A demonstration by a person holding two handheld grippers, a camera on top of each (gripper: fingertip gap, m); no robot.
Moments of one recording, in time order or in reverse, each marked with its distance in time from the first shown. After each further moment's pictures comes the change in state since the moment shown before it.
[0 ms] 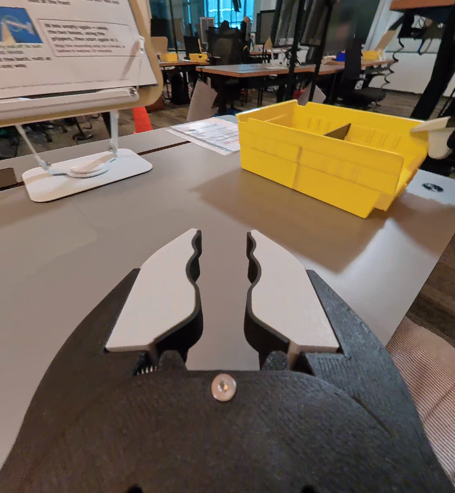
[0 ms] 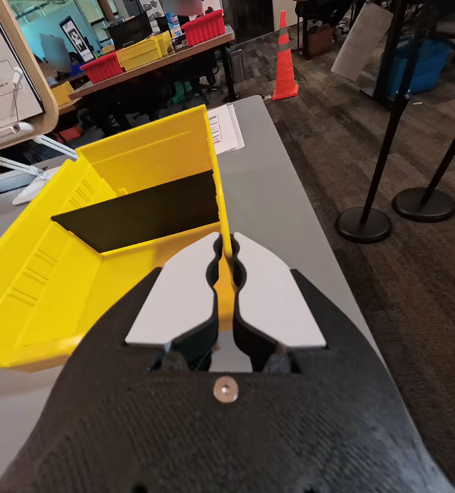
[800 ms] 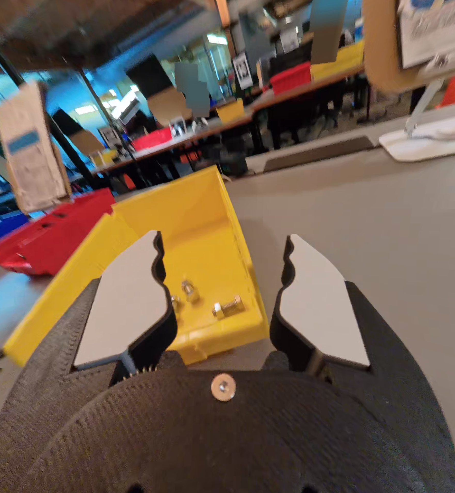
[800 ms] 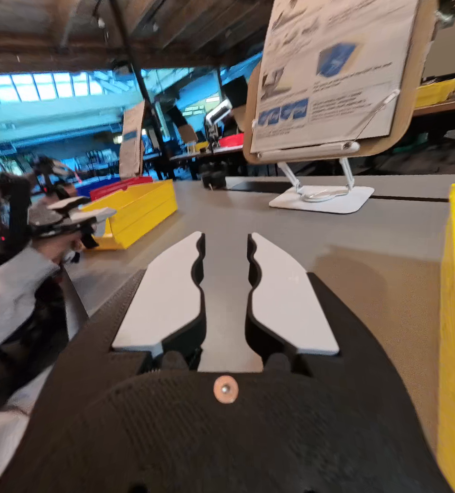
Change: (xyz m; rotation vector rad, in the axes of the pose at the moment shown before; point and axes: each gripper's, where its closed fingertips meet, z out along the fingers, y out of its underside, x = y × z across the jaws) left arm -0.261 0.013 -0.197 -0.051 -1.010 0.176; right arm -0.336 0.029 -0.032 0.133 -0.788 -0.124
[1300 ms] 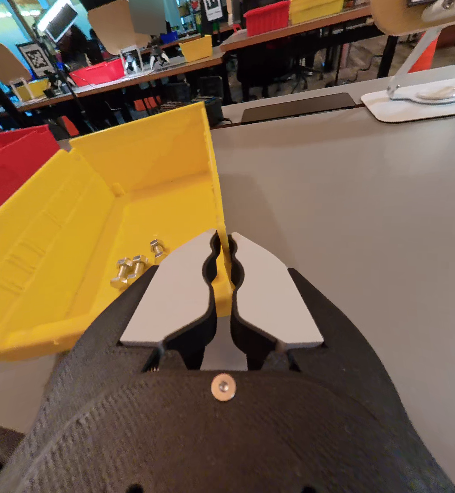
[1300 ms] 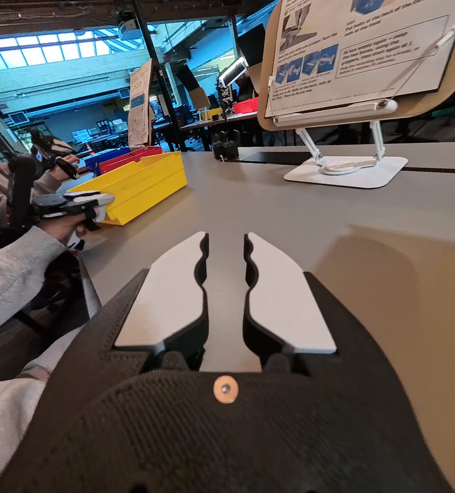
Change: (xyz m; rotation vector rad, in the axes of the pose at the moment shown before) left arm -0.002 0.047 -0.002 -0.159 0.140 -0.118; right arm -0.002 0.024 0.013 -0.121 -0.062 0.021
